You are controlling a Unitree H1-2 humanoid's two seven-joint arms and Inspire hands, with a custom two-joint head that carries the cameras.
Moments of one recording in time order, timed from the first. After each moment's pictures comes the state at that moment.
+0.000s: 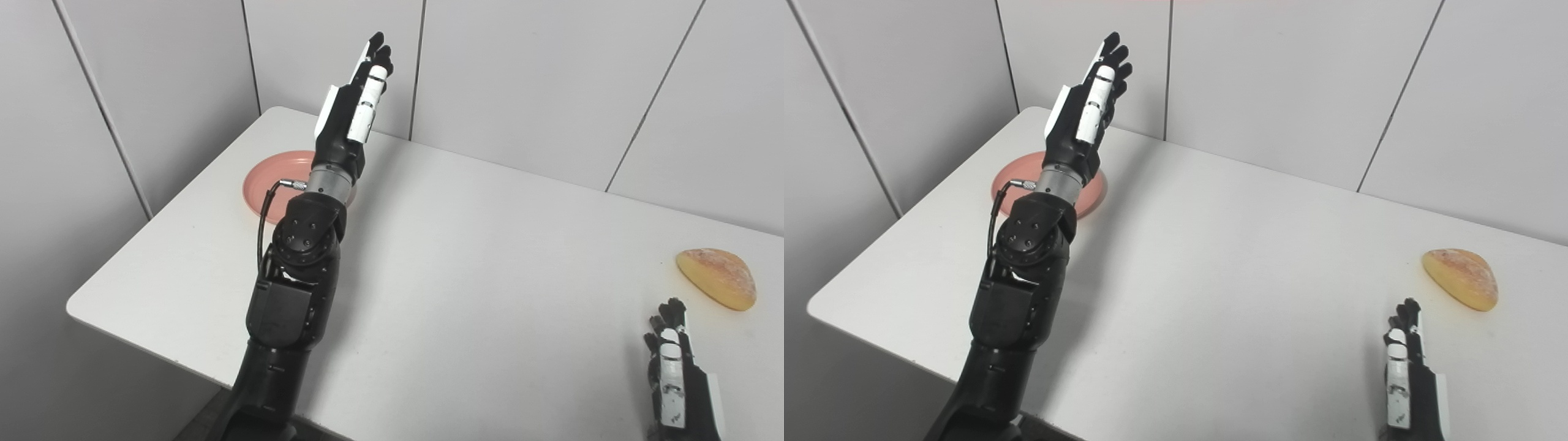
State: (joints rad) left arm -0.46 0.12 0.20 -0.21 0.01 0.30 0.04; right arm 0.00 -0.01 0.03 -0.06 0.00 -0.04 0.04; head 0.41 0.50
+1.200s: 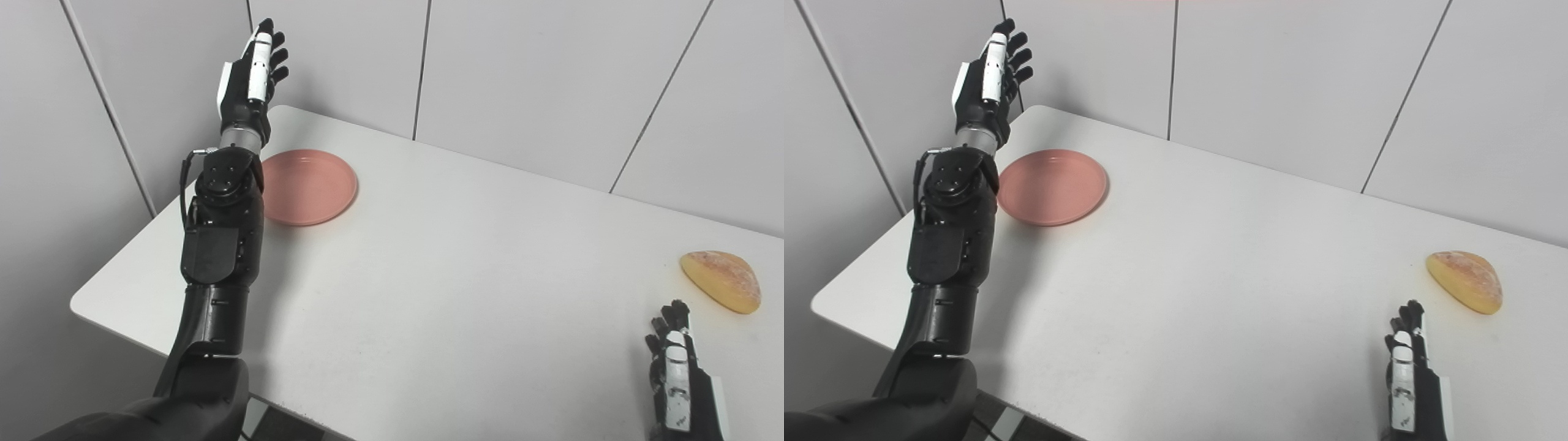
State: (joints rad) left arm -0.53 0.33 0.42 0.05 -0.11 0.33 0.09; right arm 0.00 -0.01 0.03 -0.06 0.04 -0.04 0.06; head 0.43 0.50
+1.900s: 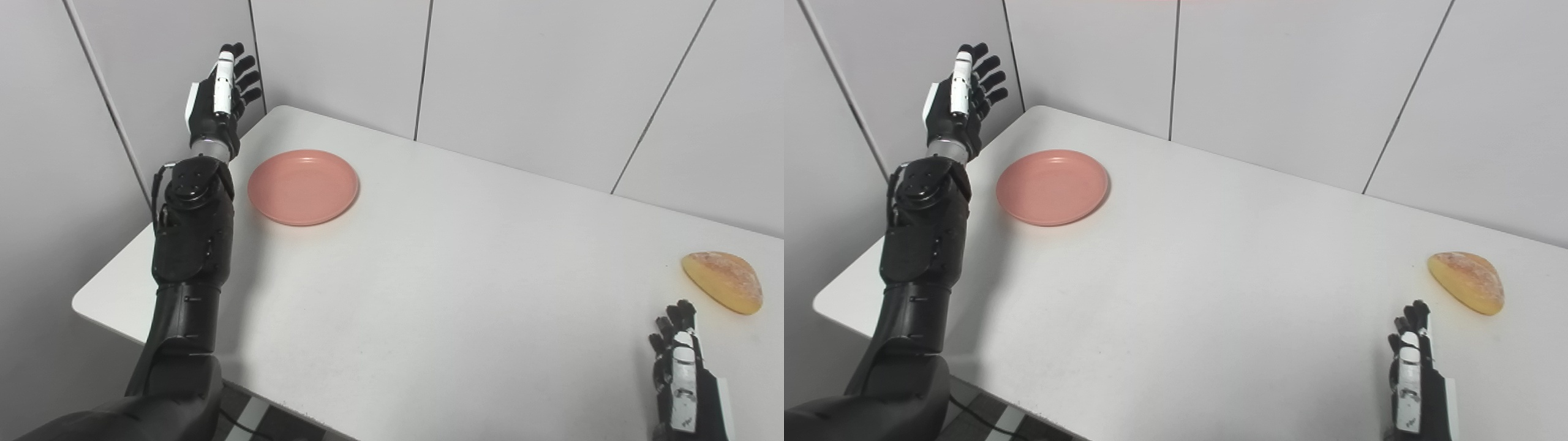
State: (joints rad) left arm -0.49 0.40 0.48 0.17 -0.20 0.28 0.09; right arm 0.00 -0.01 0.02 -0.06 0.06 -0.05 0.06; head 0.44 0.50
